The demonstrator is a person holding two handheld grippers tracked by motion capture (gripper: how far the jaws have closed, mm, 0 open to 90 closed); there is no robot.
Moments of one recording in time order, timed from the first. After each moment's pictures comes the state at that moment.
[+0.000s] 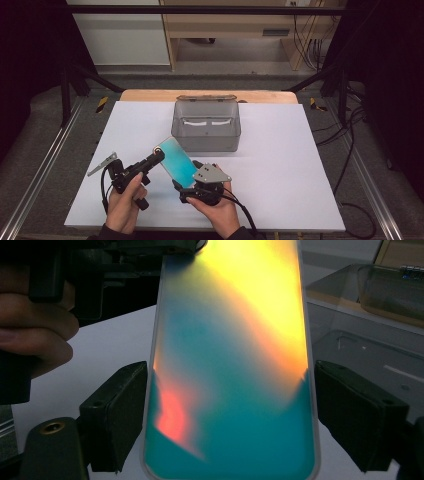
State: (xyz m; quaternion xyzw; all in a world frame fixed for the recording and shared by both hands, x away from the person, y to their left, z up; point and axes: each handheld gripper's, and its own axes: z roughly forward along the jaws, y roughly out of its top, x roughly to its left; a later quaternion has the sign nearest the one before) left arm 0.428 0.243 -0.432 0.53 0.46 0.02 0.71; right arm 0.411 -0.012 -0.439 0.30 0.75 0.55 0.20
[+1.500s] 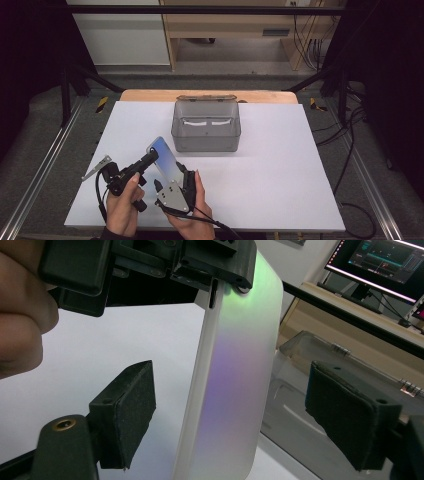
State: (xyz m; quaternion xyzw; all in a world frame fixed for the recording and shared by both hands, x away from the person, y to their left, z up) left arm 0.416 0.246 -0.419 0.51 0.49 0.06 0.70; right arm 0.376 0.060 -0.441 0.26 0.73 0.48 0.42
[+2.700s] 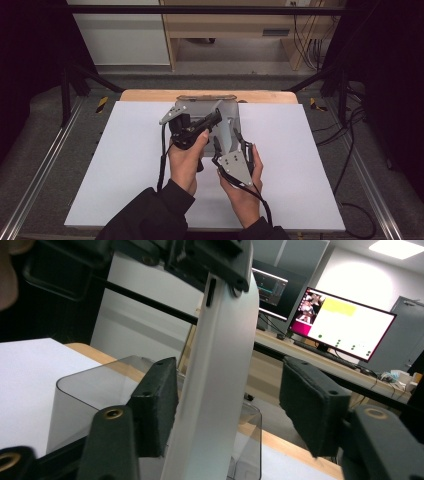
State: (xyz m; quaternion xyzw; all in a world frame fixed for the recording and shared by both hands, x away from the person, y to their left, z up) left arm 0.482 0.082 -0.320 0.60 0.45 0.08 0.66; right arm 0.425 -0.067 -0.390 0.32 0.61 0.48 0.54
